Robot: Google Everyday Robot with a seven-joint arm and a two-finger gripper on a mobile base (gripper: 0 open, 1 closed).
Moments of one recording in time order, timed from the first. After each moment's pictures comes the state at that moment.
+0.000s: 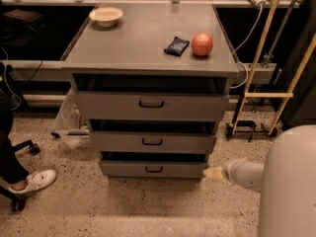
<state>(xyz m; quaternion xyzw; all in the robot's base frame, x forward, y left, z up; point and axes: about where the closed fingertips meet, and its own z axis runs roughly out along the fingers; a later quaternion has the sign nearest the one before) 0.600 -0.302 0.418 -0.14 0.93 -0.02 0.34</state>
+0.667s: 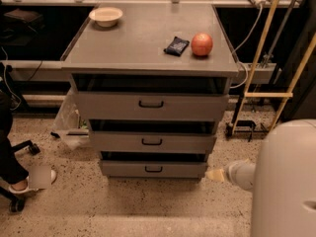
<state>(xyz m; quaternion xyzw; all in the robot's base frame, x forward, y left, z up) 0.592 -0.303 0.424 -0.15 0.93 -0.03 0.33</state>
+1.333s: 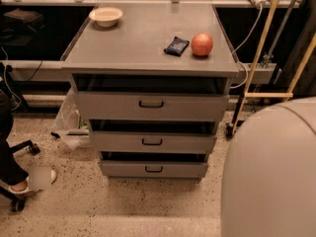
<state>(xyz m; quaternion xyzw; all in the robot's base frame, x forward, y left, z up) 0.590 -0.357 0.591 -0.14 0.87 -0.23 0.41</state>
